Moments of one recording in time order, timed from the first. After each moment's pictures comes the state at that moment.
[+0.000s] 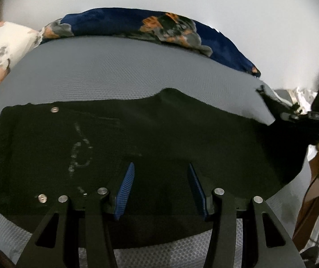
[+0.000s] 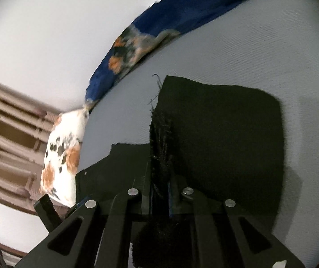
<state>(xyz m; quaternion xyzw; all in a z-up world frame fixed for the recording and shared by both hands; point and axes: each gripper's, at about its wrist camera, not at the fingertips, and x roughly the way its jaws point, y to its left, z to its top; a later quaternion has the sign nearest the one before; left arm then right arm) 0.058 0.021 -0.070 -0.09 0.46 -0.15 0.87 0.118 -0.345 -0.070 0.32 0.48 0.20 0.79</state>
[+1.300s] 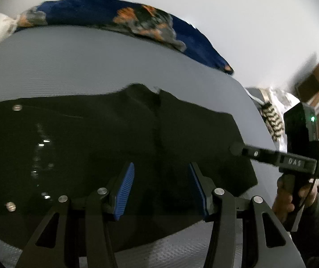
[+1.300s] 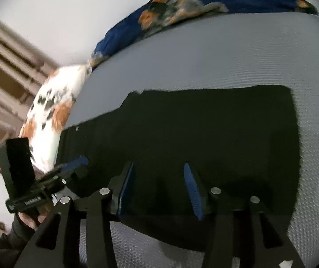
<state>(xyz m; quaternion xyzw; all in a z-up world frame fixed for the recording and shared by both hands) 0.073 0.006 -0.073 -0.13 0.48 -0.26 0.83 0.069 -0.241 -0.075 0.20 0.50 0.20 0.82</state>
